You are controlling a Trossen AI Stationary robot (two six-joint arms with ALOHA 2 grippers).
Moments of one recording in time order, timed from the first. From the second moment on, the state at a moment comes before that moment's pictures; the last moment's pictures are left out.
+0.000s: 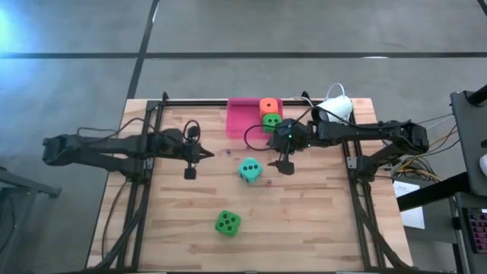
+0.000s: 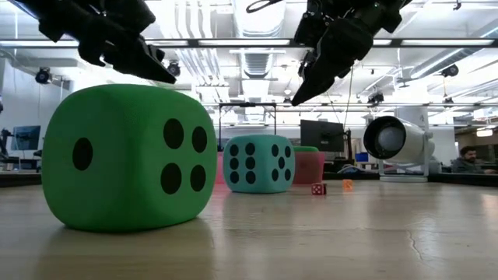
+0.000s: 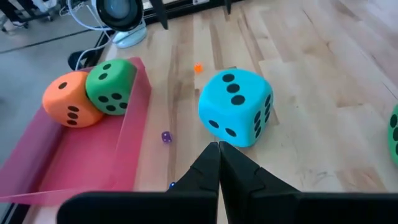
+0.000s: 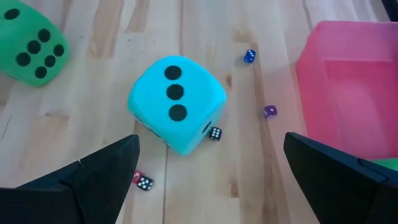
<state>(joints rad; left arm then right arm) 0.12 0.93 0.56 -0.16 0.03 0.29 -0.16 1.42 1.01 -0.40 -0.13 -0.10</state>
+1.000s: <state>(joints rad) 0.12 0.91 0.56 -0.15 0.03 0.26 -0.06 1.66 1.16 -0.34 -0.13 -0.61</state>
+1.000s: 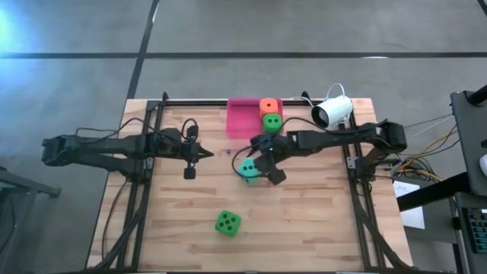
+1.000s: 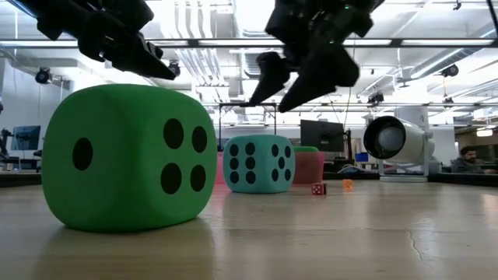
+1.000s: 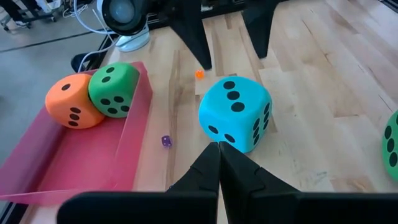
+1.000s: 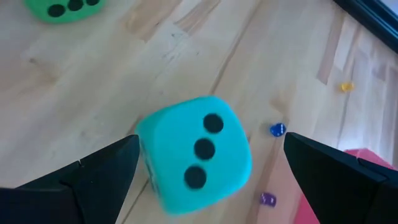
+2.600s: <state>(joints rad) 0.12 0.91 0.55 -0.18 0.03 0.23 -0.09 1.94 1.58 -0.81 -0.18 -0.95</state>
